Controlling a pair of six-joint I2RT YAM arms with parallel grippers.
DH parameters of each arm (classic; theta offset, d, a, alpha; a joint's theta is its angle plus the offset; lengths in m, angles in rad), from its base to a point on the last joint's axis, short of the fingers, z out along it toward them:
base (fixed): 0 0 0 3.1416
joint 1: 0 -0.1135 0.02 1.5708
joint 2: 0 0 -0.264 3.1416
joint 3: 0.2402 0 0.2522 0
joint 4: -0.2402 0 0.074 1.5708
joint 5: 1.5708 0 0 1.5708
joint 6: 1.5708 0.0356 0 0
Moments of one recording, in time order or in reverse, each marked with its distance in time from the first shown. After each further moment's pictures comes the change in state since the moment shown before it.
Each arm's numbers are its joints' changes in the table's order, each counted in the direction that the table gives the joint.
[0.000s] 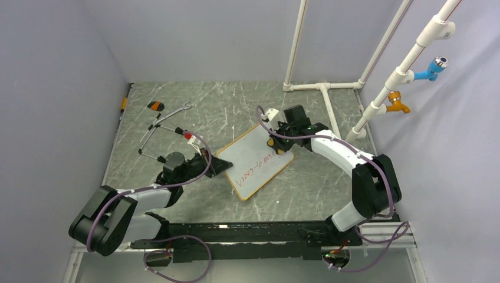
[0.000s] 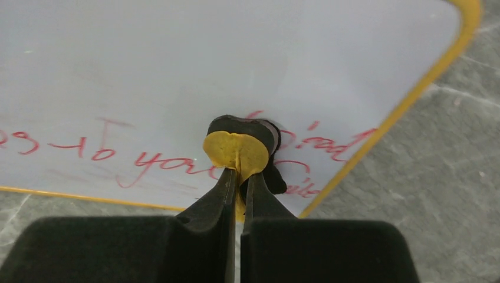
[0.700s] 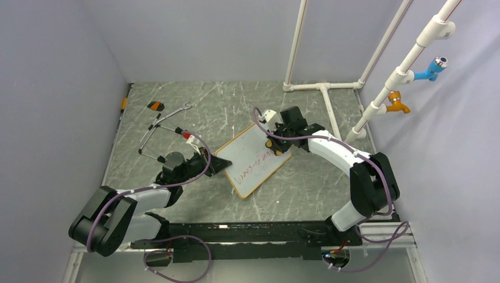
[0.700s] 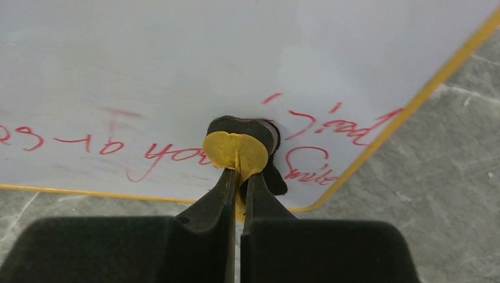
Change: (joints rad) left arm -0.009 0.001 0.000 0.006 -0.021 0.002; right arm -0.040 0.023 0.002 0.008 0.029 0.024
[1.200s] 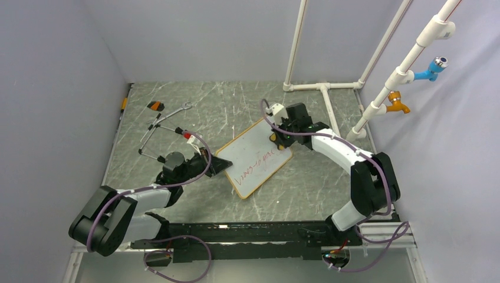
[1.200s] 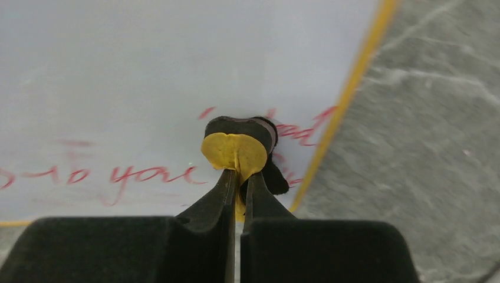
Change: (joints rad) left arm 0.000 0.001 0.000 0.002 0.005 0.006; right arm 0.025 0.002 0.000 0.048 0.014 0.064
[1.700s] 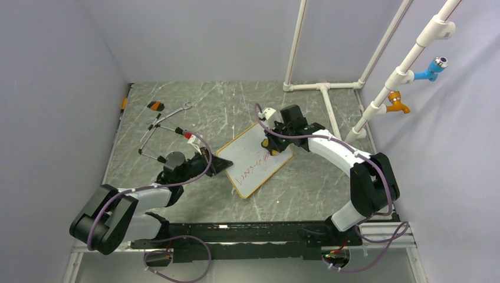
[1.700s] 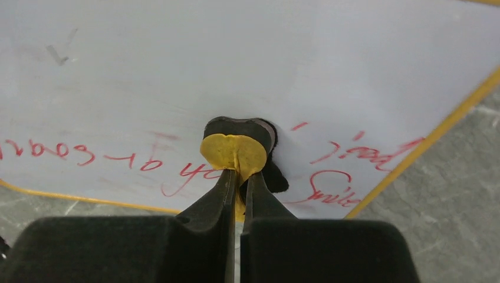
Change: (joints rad) left arm 0.009 0.014 0.002 0.008 -0.001 -0.013; right arm -0.035 -0.001 0.011 -0.034 -0.089 -0.028
